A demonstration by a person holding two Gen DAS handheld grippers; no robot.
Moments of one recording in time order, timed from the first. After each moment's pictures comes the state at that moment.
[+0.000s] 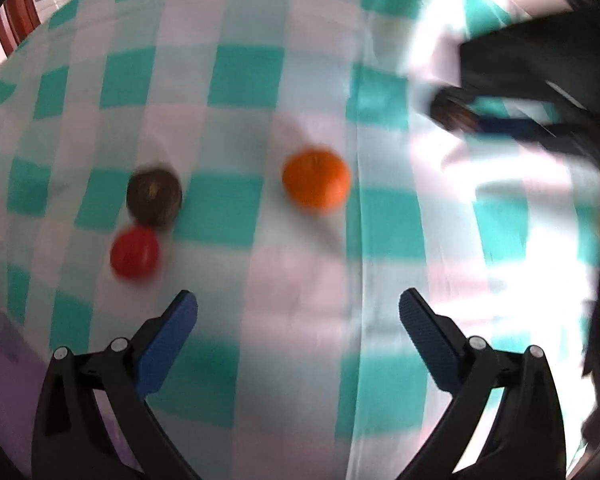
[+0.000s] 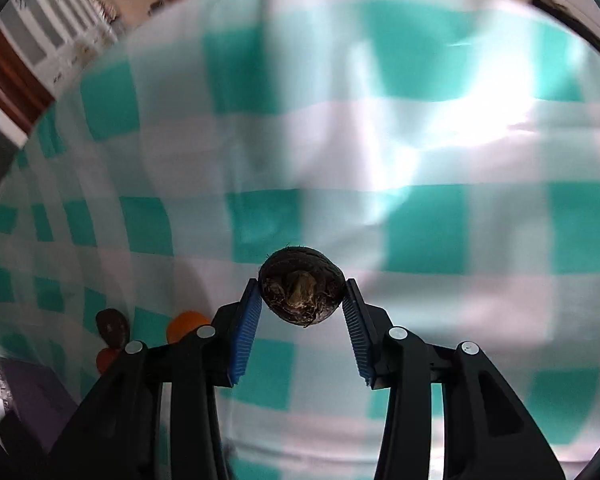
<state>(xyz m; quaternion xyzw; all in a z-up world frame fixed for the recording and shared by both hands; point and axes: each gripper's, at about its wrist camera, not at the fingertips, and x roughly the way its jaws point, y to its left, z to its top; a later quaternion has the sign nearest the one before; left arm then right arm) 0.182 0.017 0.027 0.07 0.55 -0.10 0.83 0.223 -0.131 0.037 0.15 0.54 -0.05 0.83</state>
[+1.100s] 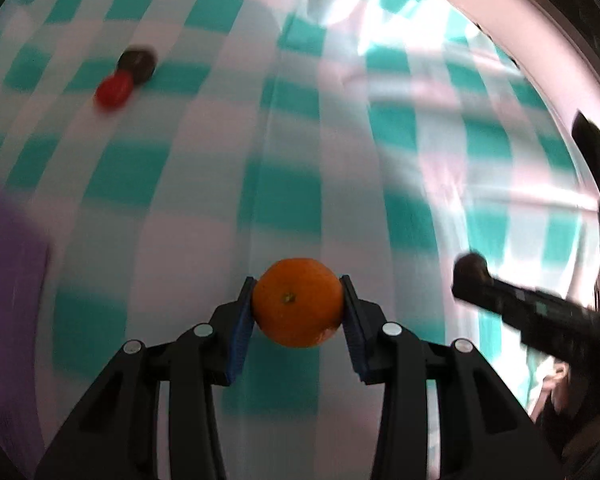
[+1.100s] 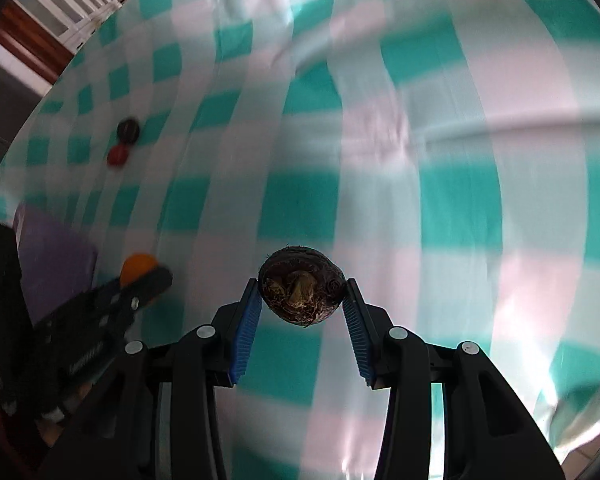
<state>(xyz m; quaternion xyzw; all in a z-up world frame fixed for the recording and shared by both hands) 0.029 0.039 0.043 -0.03 0.58 -0.19 0.79 -0.008 -0.150 0.014 0.18 0.59 0.01 0.79</state>
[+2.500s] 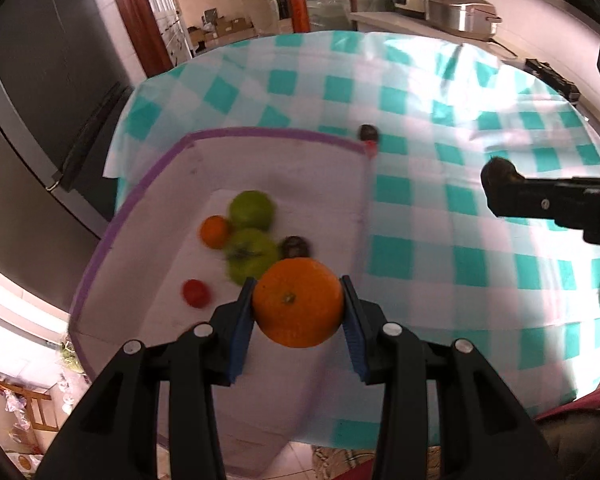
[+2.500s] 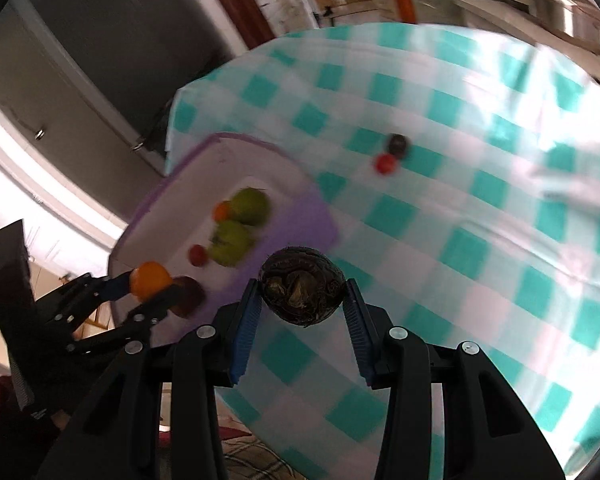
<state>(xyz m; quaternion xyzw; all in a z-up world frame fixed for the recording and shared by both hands) -0.073 0.230 0.183 0.09 0.48 0.00 0.87 -0.022 0.055 0.155 0.07 0.51 0.25 0.82</state>
